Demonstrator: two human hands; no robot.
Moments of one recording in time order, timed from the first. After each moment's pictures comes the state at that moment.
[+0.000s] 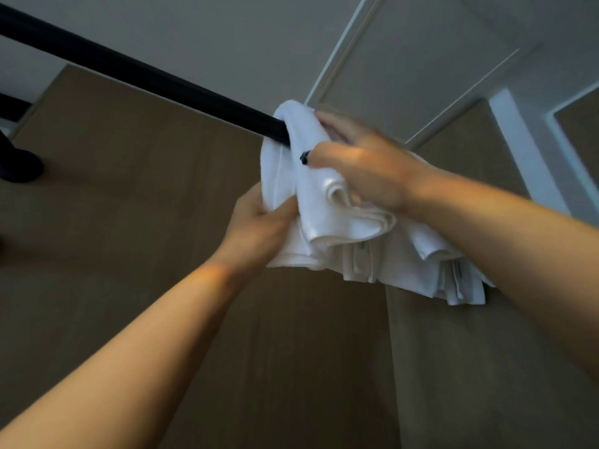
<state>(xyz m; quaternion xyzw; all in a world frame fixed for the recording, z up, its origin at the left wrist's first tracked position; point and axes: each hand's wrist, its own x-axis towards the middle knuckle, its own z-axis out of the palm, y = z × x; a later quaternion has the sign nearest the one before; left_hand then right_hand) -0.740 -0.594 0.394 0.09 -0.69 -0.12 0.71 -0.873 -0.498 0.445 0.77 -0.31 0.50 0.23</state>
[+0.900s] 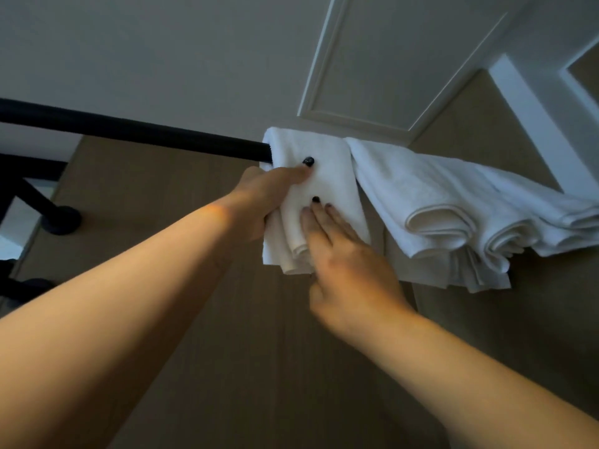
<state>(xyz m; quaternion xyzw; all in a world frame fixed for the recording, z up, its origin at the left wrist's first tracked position) -0.755 -0.544 0.456 0.23 -0.66 -0.21 0.68 -0.874 -0.535 0.352 0.69 -0.39 0.43 0.43</state>
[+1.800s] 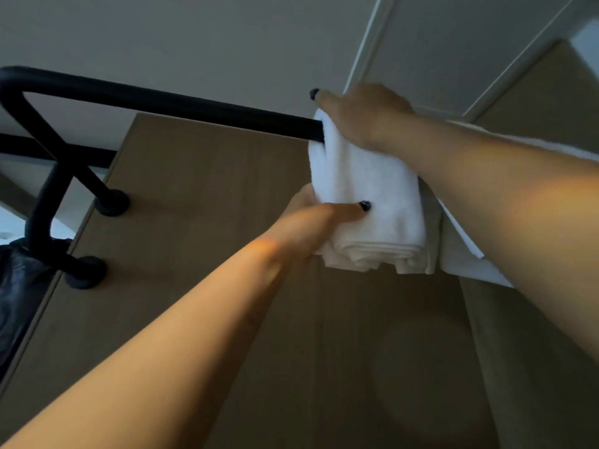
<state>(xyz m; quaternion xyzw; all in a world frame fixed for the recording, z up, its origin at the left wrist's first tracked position) -0.734 -0.577 0.407 0.16 -0.75 -0.20 0.61 -0.847 -0.542 0.528 0.65 -0.39 0.54 0.37</state>
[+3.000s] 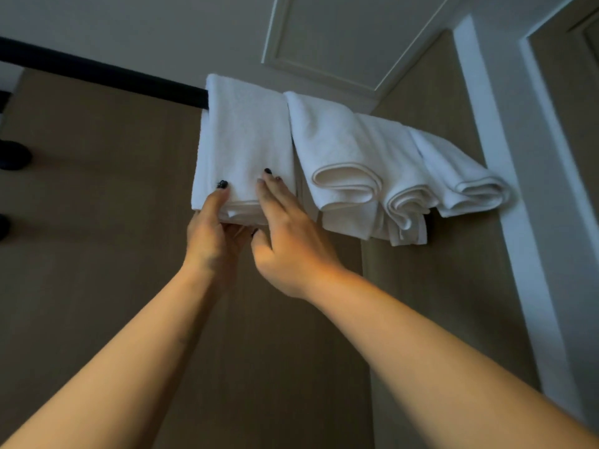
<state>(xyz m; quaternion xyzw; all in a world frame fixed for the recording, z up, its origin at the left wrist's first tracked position) -0.799 -0.579 0.340 0.01 -0.53 -0.37 0.76 -0.921 -0.544 0.332 0.79 -0.32 0.46 0.26</state>
